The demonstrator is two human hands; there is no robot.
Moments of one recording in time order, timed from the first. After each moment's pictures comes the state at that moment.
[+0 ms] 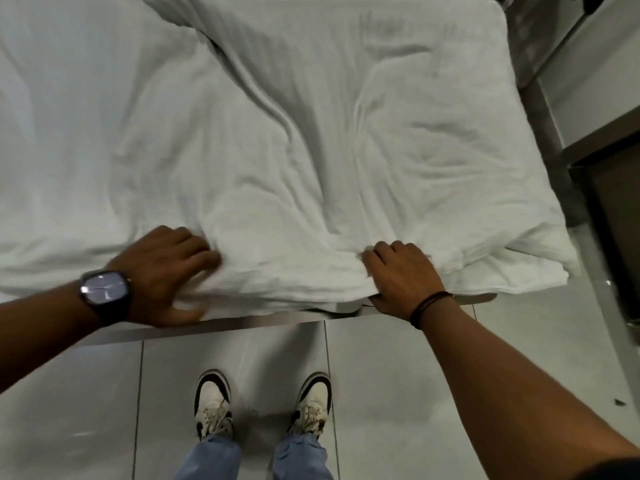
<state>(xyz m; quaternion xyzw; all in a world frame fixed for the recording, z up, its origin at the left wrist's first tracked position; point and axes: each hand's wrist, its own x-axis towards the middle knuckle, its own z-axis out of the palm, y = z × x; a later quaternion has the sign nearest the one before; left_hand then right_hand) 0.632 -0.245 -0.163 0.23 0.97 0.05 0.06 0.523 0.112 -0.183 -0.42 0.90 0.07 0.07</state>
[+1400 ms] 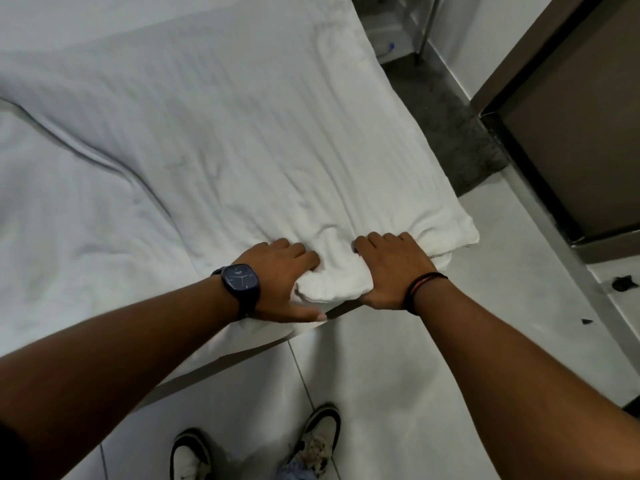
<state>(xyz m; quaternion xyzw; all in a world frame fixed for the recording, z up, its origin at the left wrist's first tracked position) 0.485 0.021 -0.176 0.33 0.93 0.09 0.15 0.477 0.255 -0.177 -0.25 0.96 0.05 0.14</state>
